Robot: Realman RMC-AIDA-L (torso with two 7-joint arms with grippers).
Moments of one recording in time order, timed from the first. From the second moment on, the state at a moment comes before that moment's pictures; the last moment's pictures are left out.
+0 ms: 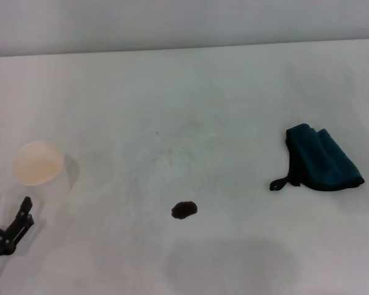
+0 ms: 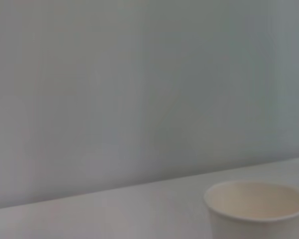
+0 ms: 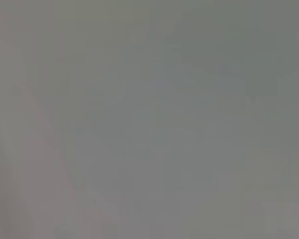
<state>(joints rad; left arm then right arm) -0.13 -2.08 2.84 0.13 -1.00 1.34 -0.12 0.24 2.00 -0.43 -0.15 2.03 1.35 -2.31</state>
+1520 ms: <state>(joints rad) -0.21 -2.07 2.84 0.00 -1.21 1.46 -0.16 0.54 2.01 -1.14 -1.48 0.44 1.65 -0.37</state>
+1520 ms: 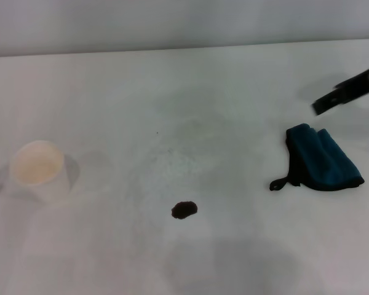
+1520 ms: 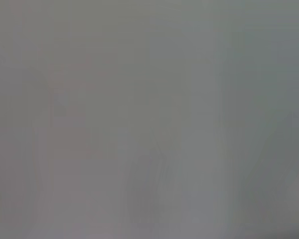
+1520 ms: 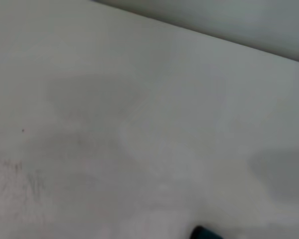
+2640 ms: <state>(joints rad) -0.29 -2.07 2.83 -0.02 -1.24 1.48 -0.16 0.66 2.01 -1.45 -1.07 0.27 1.43 -0.12</state>
